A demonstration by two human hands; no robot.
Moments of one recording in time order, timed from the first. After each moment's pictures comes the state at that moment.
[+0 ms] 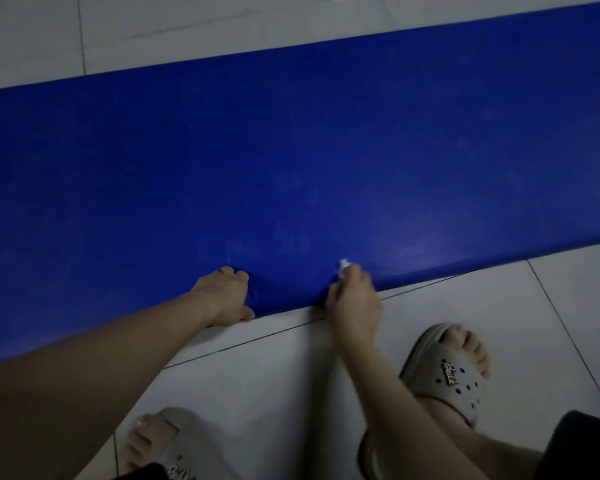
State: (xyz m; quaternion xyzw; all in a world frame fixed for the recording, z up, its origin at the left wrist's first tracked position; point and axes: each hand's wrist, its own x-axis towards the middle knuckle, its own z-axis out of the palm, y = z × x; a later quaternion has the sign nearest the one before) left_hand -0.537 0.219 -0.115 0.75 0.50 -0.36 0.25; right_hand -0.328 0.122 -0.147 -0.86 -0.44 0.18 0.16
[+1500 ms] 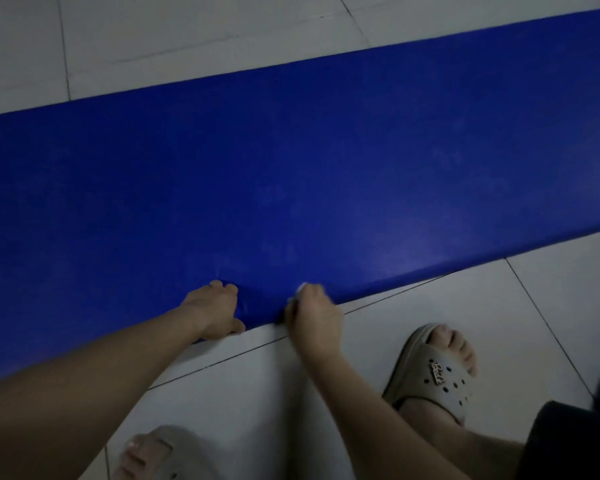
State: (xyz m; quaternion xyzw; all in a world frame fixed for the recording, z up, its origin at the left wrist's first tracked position) left_hand -0.538 0.222 -0.117 0.76 0.50 -0.35 0.25; right_hand -0.363 0.121 -0.143 -0.81 -0.53 0.23 0.13
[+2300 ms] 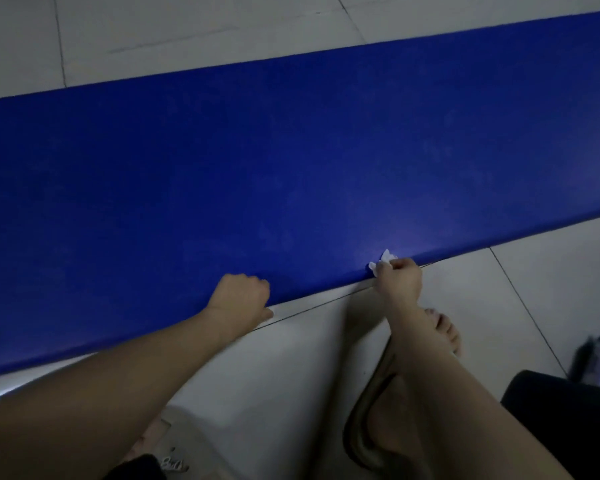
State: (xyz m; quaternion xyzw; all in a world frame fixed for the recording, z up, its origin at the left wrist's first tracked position) left_hand -0.495 0.182 -0.102 0.87 0.40 -0.28 0.06; right_hand -0.220 0.126 -0.146 -0.88 -0.09 0.32 0.33
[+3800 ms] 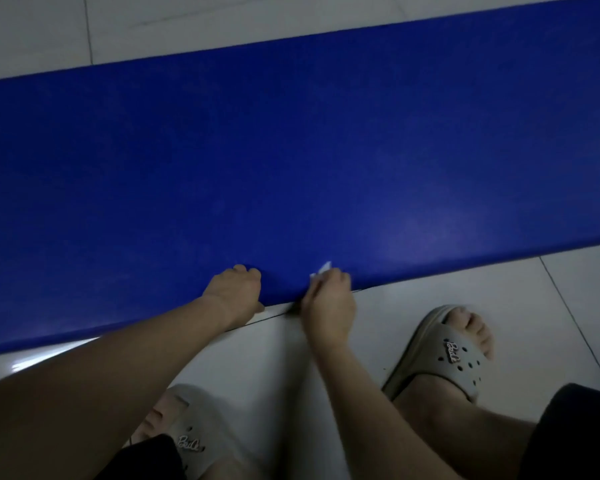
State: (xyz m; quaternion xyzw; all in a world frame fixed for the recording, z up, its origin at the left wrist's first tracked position) left_hand -0.535 0.184 -0.121 0.78 0.50 -0.31 0.22; right_hand -0.386 0.104 -0.146 -0.86 -0.40 0.24 0.19
